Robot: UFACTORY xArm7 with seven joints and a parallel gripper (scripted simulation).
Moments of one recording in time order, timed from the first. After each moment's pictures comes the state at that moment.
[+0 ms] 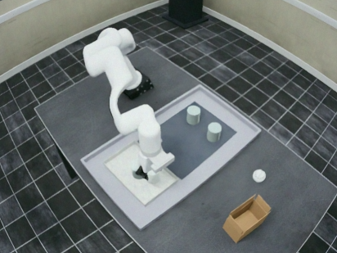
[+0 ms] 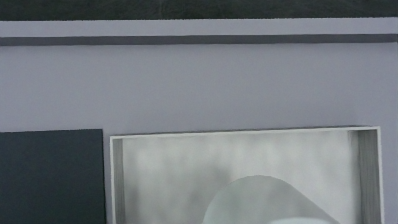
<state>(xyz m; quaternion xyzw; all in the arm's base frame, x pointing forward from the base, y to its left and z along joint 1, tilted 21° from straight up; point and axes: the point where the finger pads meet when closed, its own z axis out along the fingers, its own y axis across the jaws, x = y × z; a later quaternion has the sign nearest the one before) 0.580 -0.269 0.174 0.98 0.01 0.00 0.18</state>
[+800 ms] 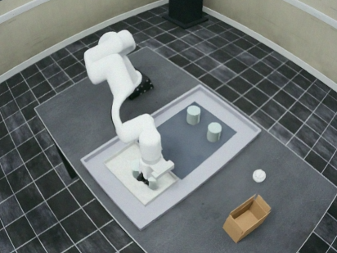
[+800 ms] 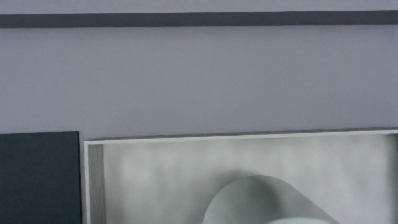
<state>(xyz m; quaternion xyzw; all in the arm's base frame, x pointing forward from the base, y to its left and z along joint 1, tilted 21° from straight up) 0.579 -0.286 0.128 0.98 0.01 0.00 0.18</state>
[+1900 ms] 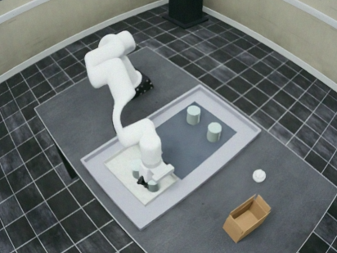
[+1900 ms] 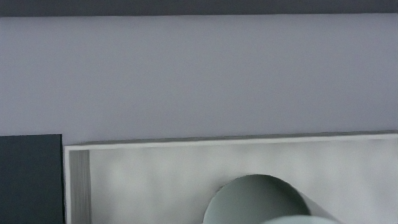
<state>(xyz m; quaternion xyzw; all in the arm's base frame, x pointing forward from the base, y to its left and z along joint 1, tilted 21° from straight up) 0.580 -0.295 0.105 0.98 0.01 0.00 0.18</state>
